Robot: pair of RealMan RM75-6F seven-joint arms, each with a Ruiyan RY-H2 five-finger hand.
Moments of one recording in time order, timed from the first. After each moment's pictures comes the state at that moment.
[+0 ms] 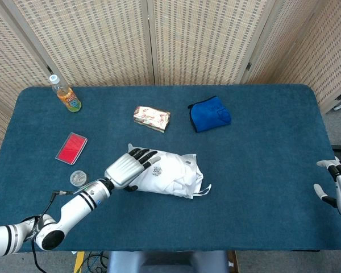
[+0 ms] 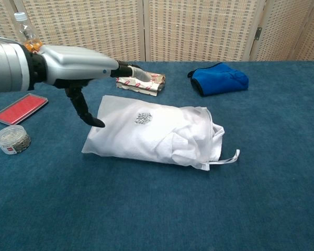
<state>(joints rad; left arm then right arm) -0.91 -1.28 -0.19 -1.78 1.13 0.72 0.55 0.06 -1.03 0.13 -1.66 -1.44 1.53 -0.11</state>
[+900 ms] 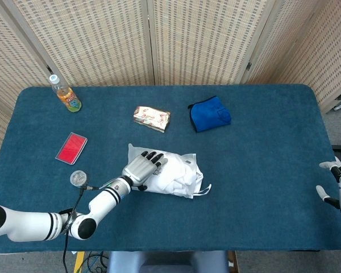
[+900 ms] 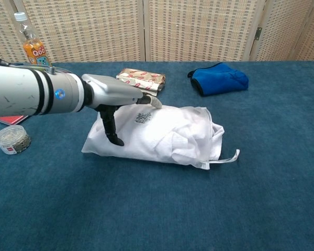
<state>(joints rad) -1.16 -1.48 -0.09 -1.63 0.64 0.77 0.74 0.06 -1.03 0.12 -1.64 -1.42 1.51 -0.07</state>
